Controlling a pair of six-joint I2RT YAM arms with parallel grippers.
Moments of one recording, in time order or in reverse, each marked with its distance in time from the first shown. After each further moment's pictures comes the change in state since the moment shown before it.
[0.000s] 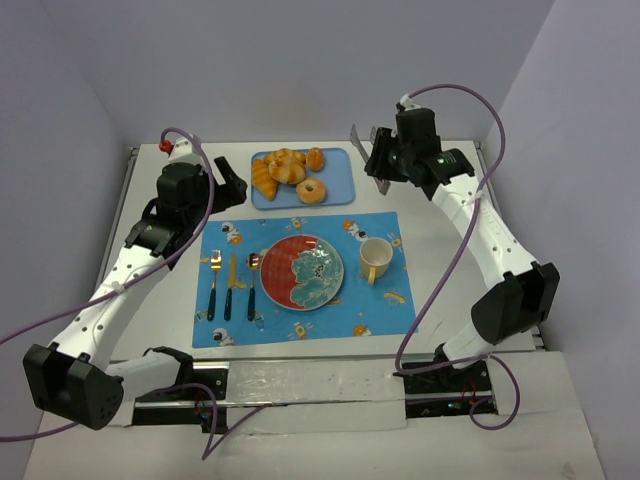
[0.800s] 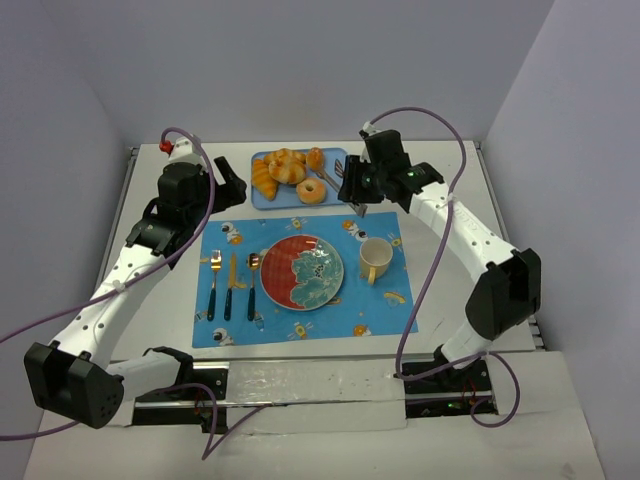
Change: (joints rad) left arm 0.000 0.007 0.000 0.000 -0.014 0.001; right arm 0.120 0.035 -0.134 0.058 -0.109 -0.018
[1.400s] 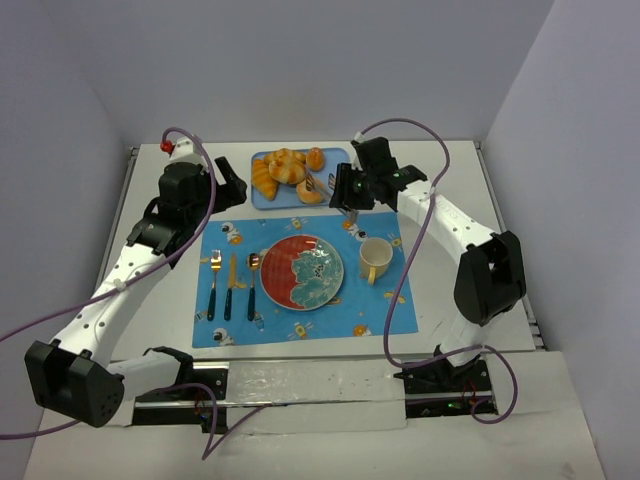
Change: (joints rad) left arm 0.000 0.006 0.000 0.000 0.000 0.002; right arm -0.003 0.113 -0.026 0.063 -0.050 0.036
